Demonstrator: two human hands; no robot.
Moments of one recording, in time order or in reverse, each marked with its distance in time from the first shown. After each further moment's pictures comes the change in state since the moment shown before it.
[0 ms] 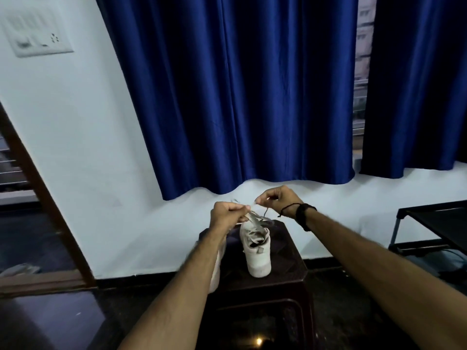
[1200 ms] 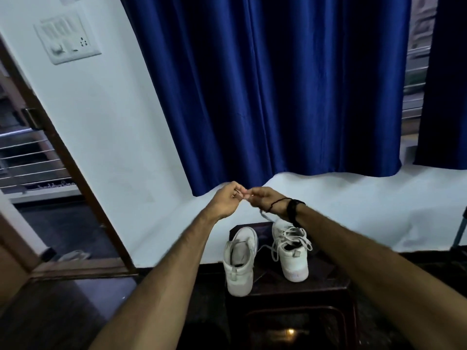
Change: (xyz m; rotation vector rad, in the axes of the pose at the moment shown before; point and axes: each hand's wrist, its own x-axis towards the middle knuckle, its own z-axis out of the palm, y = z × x) left_hand 0.044 0.037 -0.090 0.591 -0.079 0.220; right_hand 0.073 -0.025 0.093 0.237 -0.293 -0.022
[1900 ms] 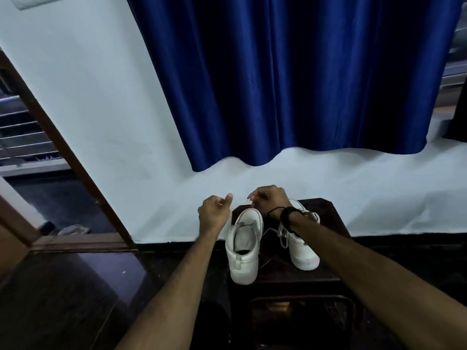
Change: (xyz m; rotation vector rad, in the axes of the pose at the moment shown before) left_hand -0.010 -0.108 0.042 -0.166 0.332 -0.430; right_hand 0.033 0.074 0.039 -0.358 0.286 0.071
